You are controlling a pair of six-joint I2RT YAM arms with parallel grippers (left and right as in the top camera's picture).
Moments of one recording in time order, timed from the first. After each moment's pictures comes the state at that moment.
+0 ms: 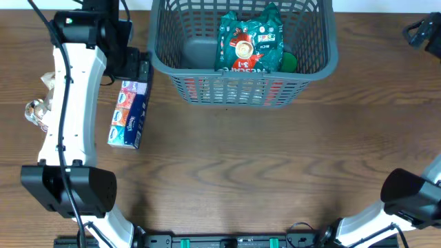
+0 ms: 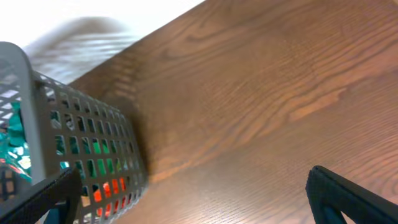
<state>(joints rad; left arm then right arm) -0.04 1.86 1.99 -1.41 -0.06 0.04 -0.48 1.85 2.30 -1.38 -0.25 0.14</state>
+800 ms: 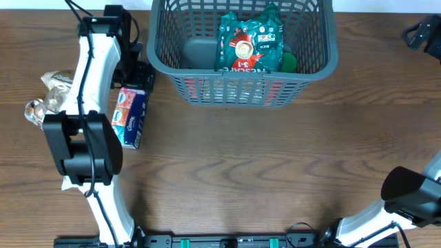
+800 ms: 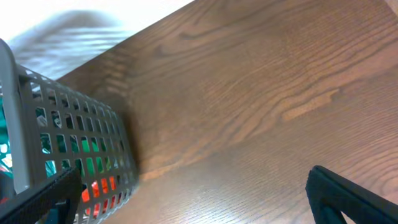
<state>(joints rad) -0.01 2.14 1.92 -1.33 -0.05 0.10 -0.48 1.86 2.29 -1.38 -0.24 0.10</state>
